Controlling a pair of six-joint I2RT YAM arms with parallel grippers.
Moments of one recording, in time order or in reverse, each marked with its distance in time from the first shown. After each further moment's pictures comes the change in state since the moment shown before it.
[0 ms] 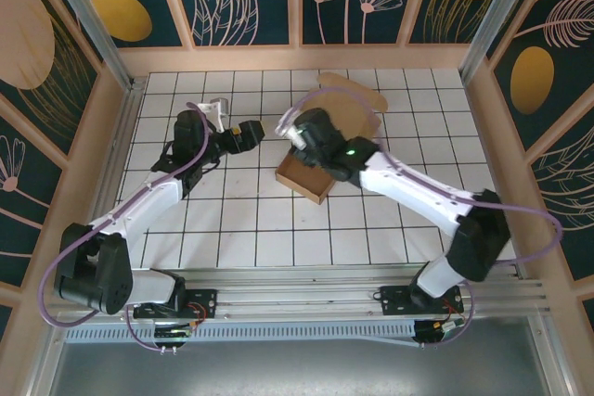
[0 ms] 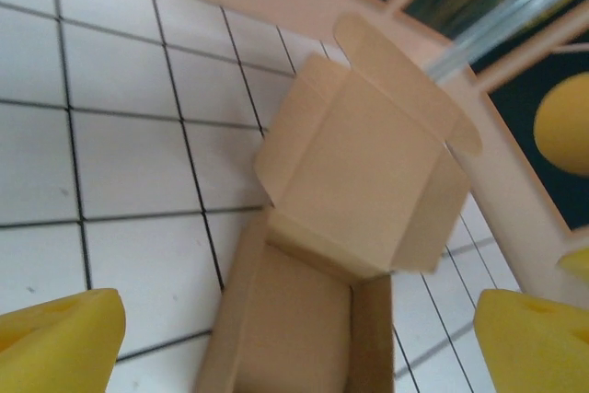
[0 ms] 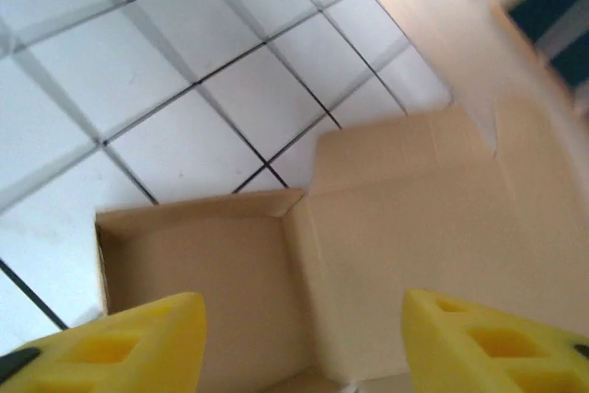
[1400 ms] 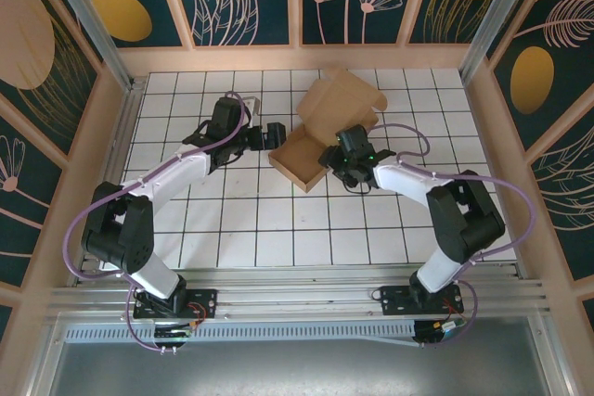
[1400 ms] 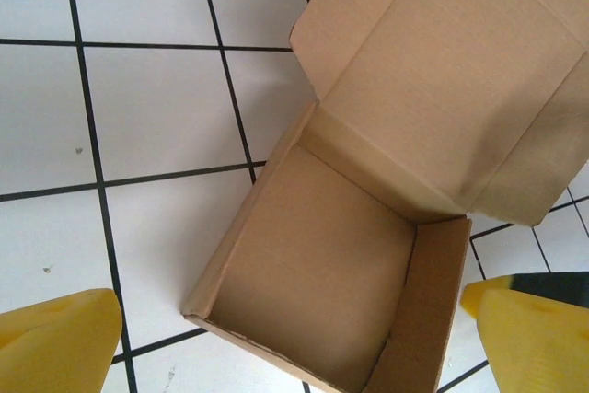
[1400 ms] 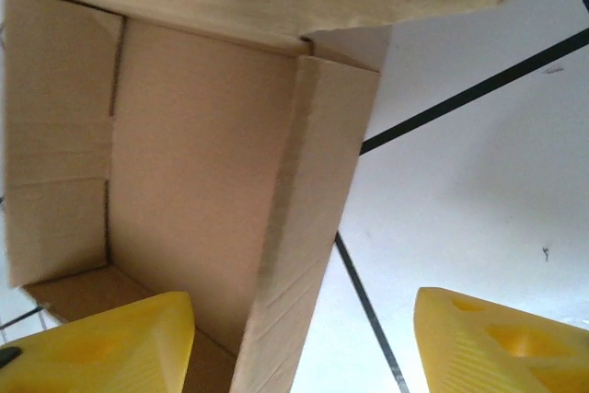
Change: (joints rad) left arm -0.124 0.267 0.265 -0.253 -0.208 0.107; right arm -0.289 0.152 -0.356 0.272 -0.399 1.210
